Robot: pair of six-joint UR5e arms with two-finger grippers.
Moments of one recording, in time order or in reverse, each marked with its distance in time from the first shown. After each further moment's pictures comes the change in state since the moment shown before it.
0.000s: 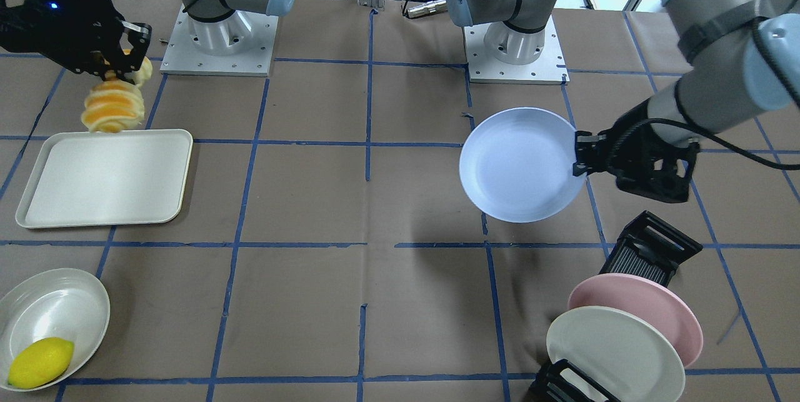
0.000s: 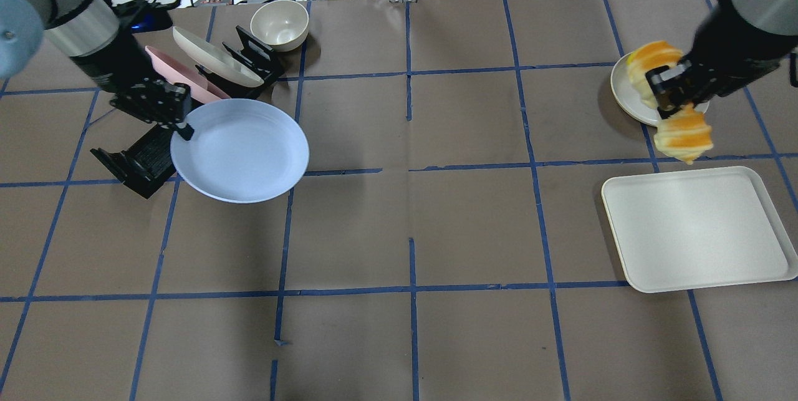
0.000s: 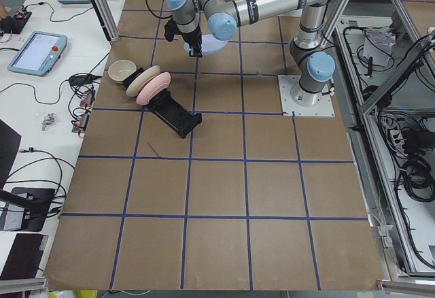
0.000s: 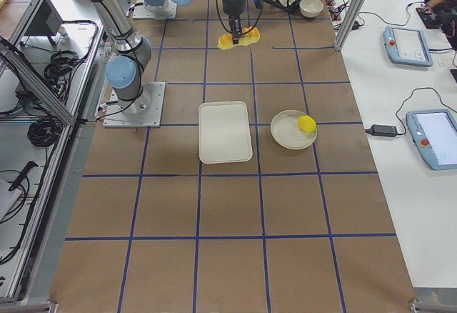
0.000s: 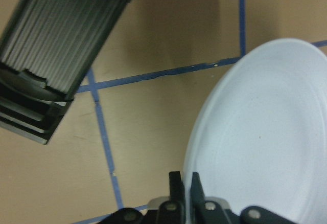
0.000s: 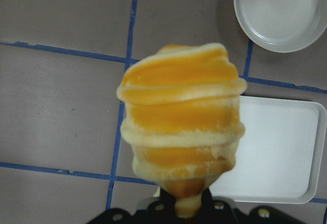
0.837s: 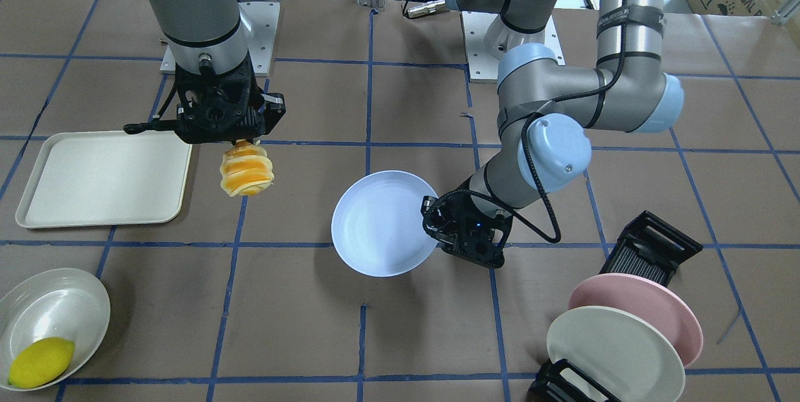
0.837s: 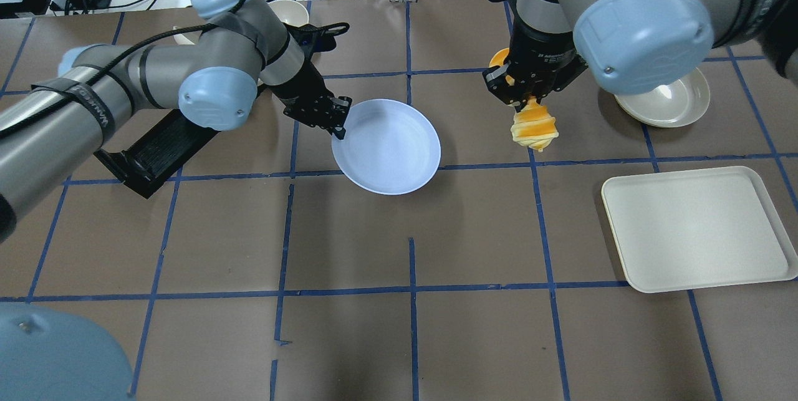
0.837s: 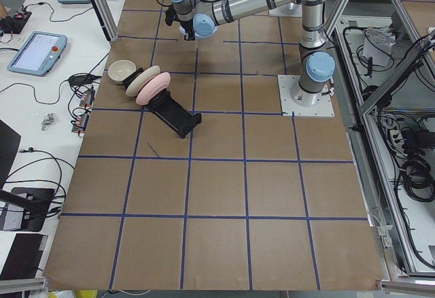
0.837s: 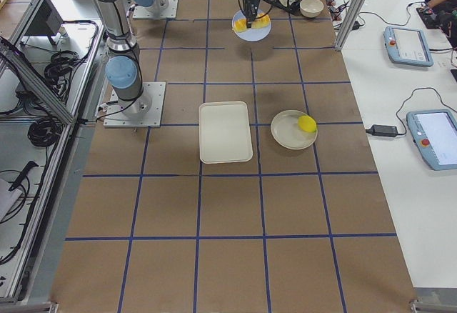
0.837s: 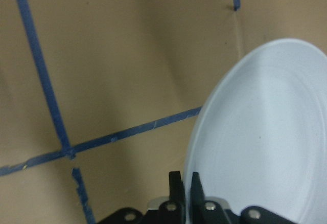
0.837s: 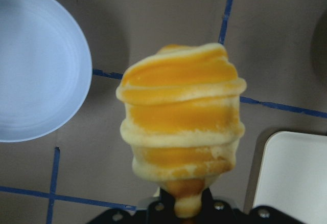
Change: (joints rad) left arm -0.275 -0.247 -0.068 0.479 -0.153 -0.203; right arm 0.266 0.236 -0.097 -0.070 0.030 0.230
